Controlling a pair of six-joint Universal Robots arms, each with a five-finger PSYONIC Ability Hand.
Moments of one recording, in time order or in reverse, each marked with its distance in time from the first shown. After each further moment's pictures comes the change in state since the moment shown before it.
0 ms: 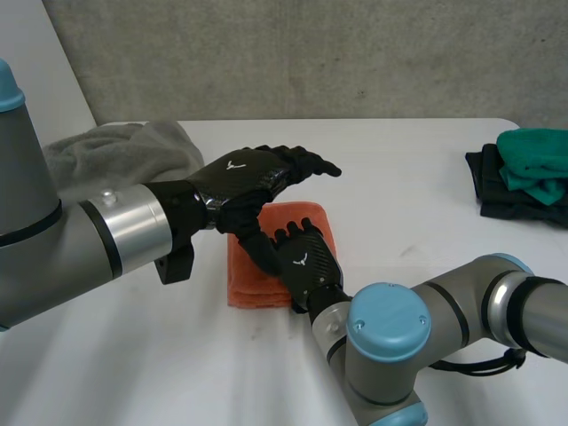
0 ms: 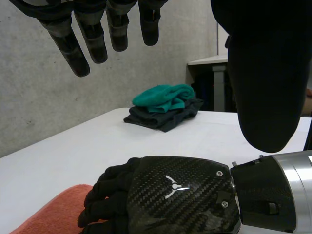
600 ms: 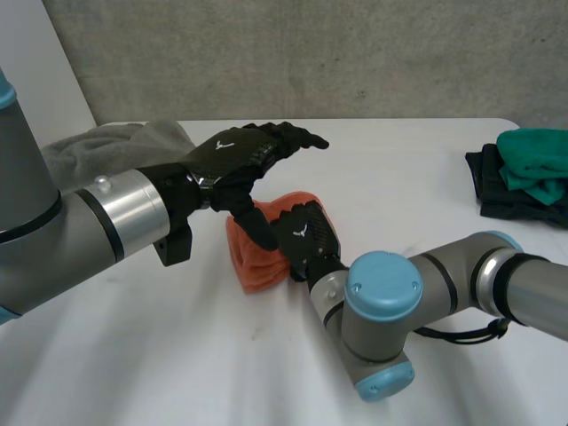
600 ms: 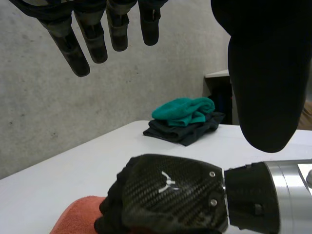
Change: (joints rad) left arm 0.018 0.002 0.002 0.093 -0.038 -0.074; right arm -0.047 0.080 -0.176 0.018 -0.035 0.001; left_hand 0.000 0.000 0.000 0.000 0.000; right_hand 0.598 0.781 0.779 0.818 0.690
